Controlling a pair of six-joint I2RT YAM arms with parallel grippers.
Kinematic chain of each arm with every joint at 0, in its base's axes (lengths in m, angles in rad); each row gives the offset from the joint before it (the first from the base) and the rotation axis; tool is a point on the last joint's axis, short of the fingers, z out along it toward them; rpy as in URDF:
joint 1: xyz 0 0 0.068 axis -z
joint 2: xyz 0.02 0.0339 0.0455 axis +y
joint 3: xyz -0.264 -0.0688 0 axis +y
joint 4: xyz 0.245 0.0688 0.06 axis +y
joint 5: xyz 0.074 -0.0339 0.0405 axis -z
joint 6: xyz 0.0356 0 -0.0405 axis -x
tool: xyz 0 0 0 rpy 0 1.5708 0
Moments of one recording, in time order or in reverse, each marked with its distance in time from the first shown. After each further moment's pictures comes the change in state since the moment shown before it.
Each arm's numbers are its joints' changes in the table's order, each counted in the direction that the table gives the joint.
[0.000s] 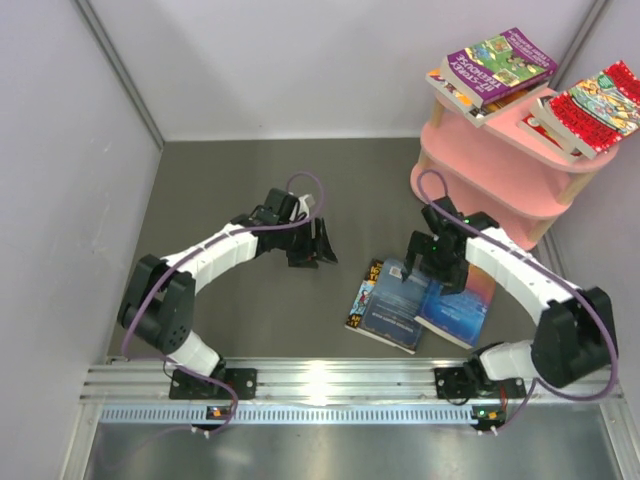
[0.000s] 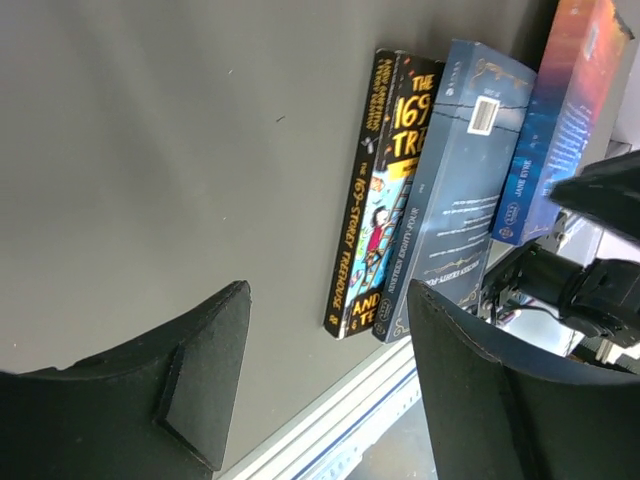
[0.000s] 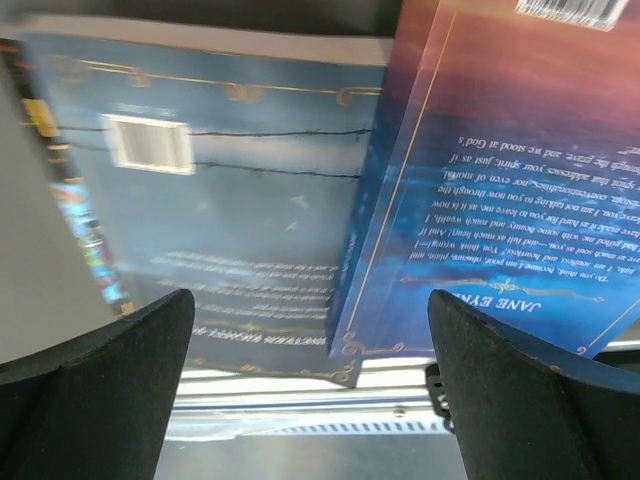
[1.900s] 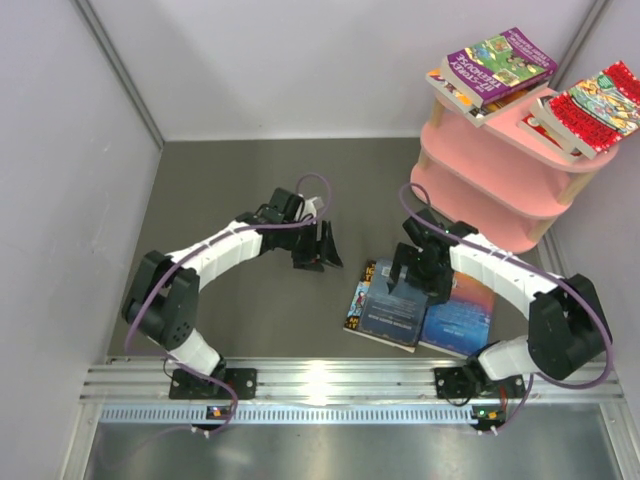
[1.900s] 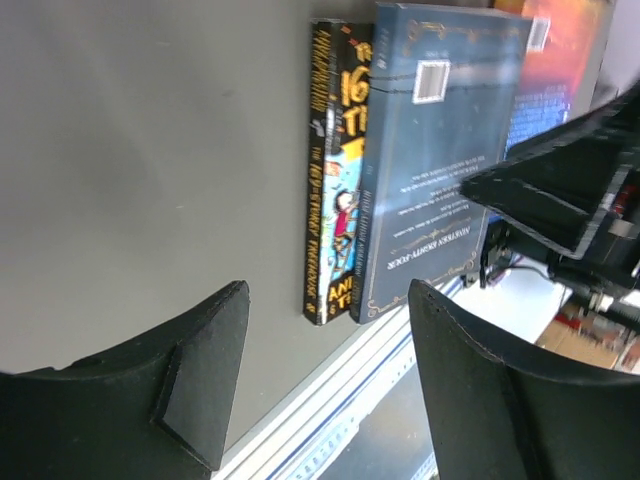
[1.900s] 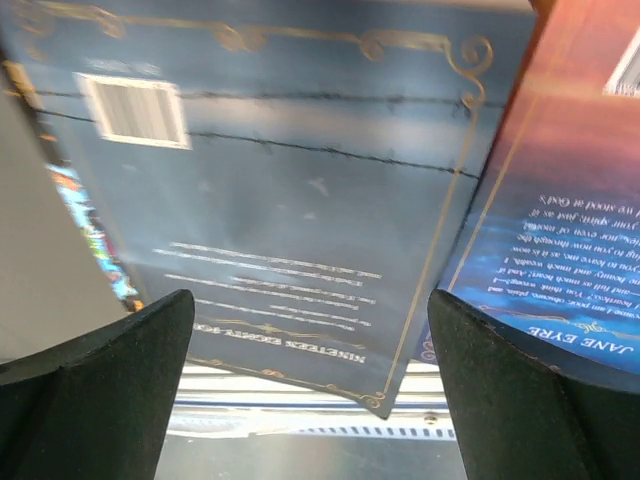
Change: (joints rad) left arm 0.005 0.015 -0.014 0.027 0.088 -0.040; right arm -0.129 0.093 0.046 -0.080 -0.018 -0.094
